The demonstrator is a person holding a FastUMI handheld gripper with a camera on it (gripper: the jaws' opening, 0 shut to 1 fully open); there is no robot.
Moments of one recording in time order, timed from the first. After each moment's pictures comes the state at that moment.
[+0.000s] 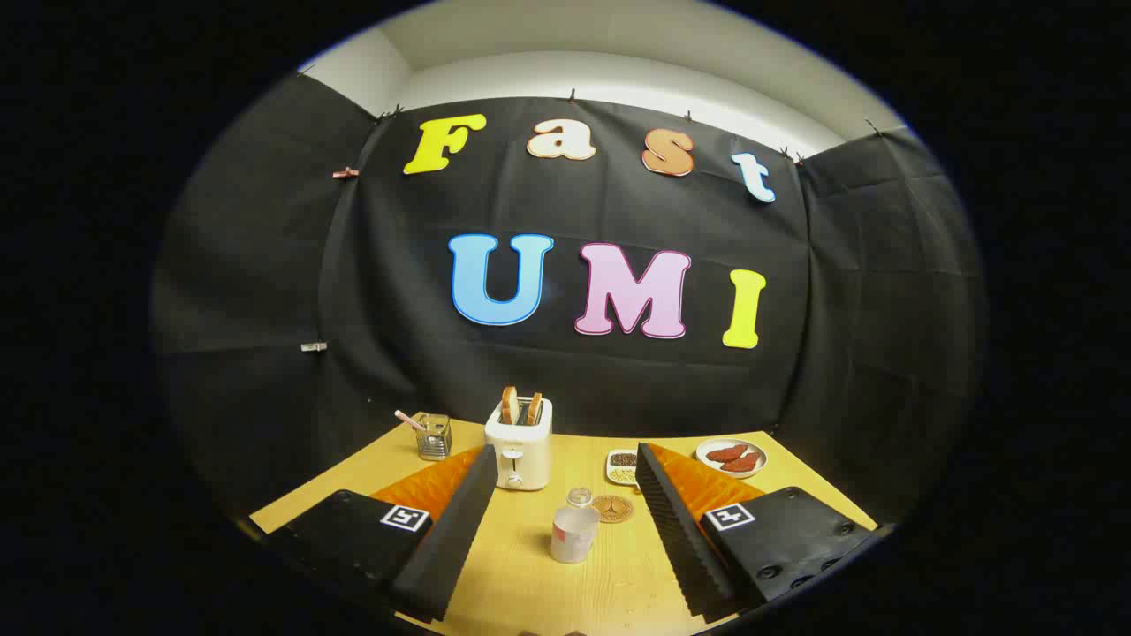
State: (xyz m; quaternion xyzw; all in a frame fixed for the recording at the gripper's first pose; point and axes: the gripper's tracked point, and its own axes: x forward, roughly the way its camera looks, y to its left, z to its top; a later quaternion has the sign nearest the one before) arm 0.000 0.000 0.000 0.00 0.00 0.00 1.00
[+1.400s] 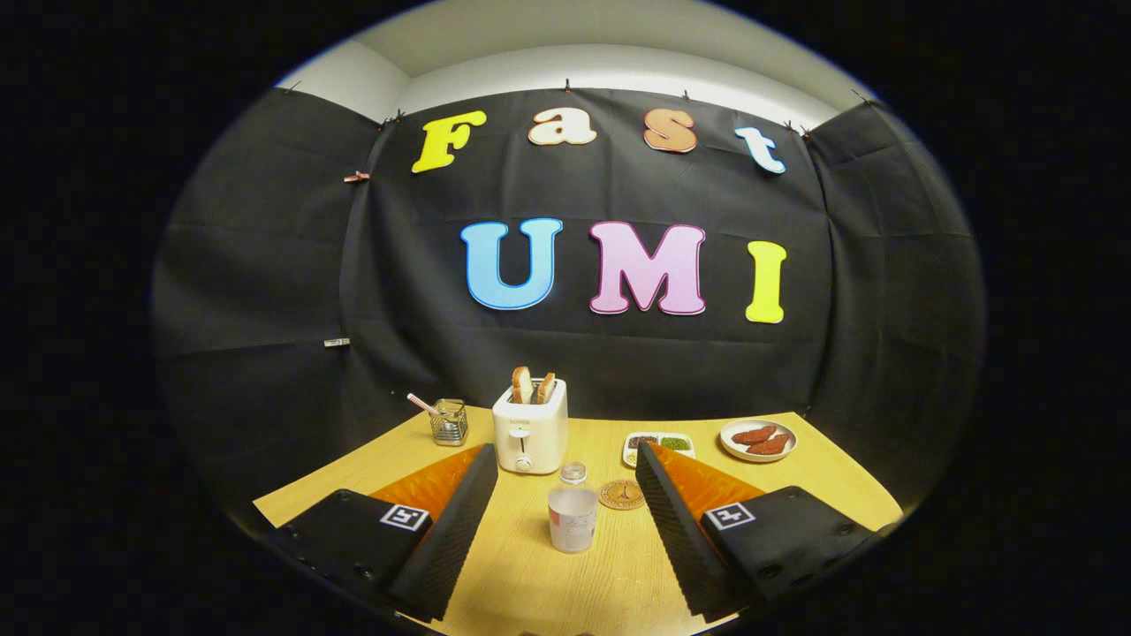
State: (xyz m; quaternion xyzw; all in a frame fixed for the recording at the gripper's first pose) arm 0.008 -0.030 -0.038 0.04 0.00 0.05 1.00
